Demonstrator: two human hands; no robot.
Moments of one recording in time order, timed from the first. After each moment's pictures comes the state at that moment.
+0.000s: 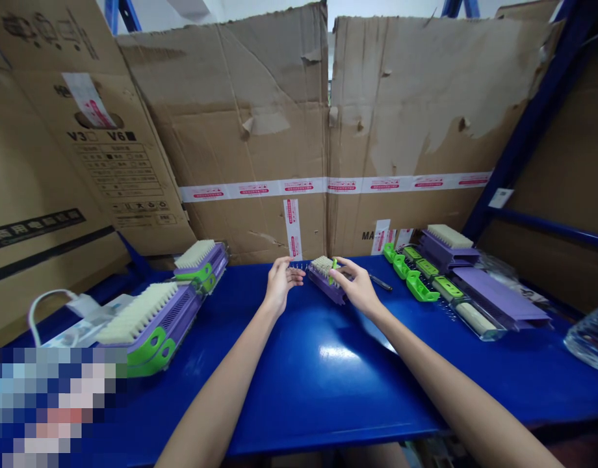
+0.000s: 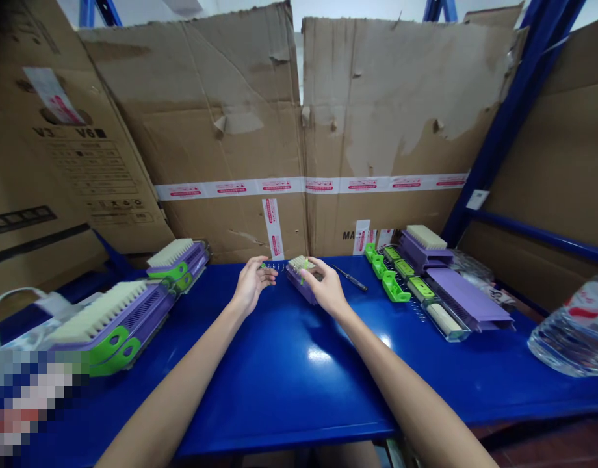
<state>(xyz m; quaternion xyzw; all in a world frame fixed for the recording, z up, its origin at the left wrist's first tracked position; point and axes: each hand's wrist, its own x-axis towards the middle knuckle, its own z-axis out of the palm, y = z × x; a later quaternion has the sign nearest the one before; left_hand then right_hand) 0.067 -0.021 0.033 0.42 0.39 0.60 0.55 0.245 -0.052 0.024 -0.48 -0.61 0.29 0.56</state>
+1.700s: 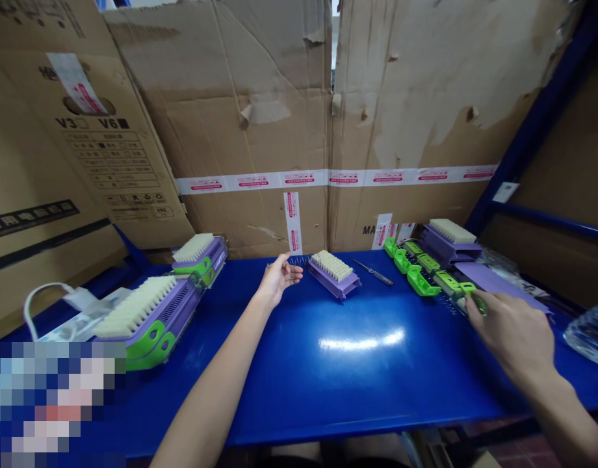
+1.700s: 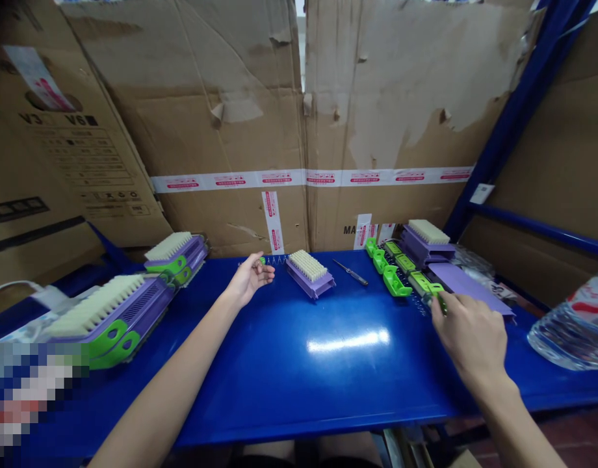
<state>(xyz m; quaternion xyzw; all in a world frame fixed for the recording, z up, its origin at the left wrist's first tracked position) 0.053 -0.015 0.033 0.39 0.42 0.52 0.63 0.430 -0.166 0.003 -0.74 -0.55 -0.37 0.15</state>
